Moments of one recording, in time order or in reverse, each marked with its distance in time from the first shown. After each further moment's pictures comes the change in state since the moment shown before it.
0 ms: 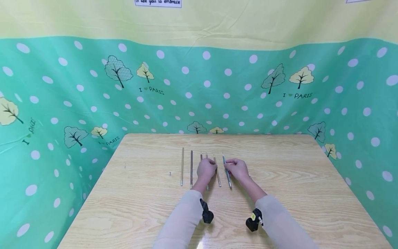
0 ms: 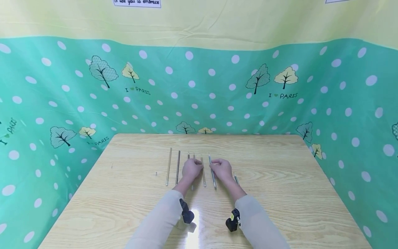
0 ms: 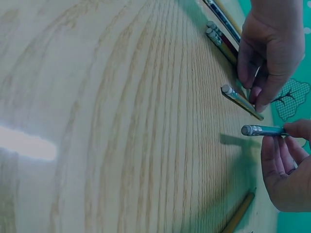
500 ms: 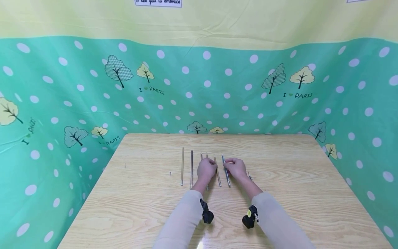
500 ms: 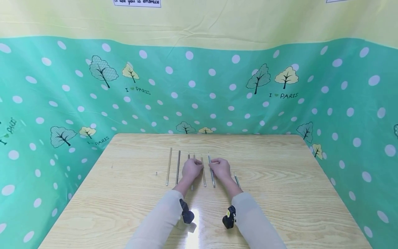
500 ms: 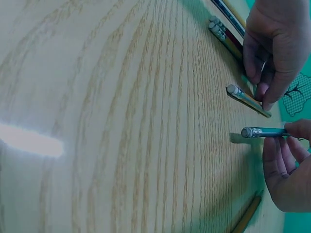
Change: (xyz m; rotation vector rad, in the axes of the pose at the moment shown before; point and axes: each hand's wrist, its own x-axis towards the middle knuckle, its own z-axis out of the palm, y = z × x) left_hand 0.001 -0.001 0.000 0.026 0.020 0.014; right_hand 0.010 0.001 0.008 -0.003 0.030 0.000
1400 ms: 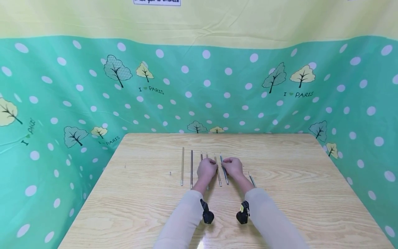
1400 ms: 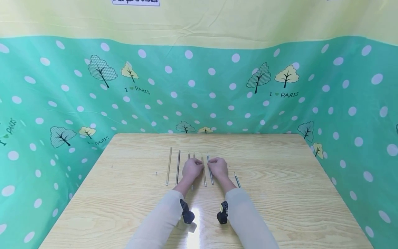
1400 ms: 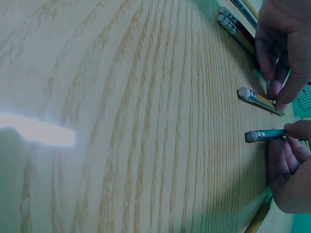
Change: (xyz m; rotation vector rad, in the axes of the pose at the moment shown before) left_hand 0.001 0.001 0.002 0.002 0.008 -0.011; right_hand 0.013 0.002 0.013 -0.097 0.047 0.008
